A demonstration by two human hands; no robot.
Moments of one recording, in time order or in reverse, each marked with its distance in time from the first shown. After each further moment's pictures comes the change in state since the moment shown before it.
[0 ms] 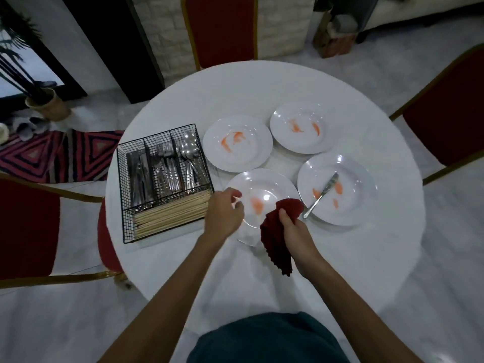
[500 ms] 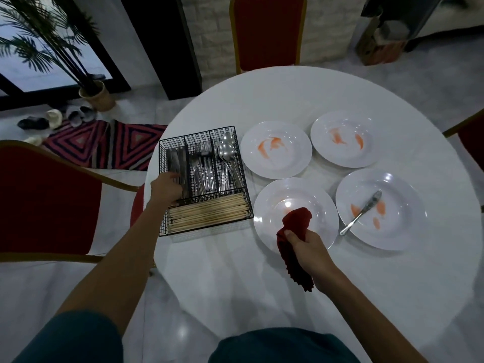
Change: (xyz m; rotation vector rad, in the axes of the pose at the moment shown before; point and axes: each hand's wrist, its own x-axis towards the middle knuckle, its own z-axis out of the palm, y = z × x) left_hand 0.074 -0.116 -0.154 0.022 0.143 -0.465; right_hand 0.008 0.001 0.030 -0.288 -0.082 -0.007
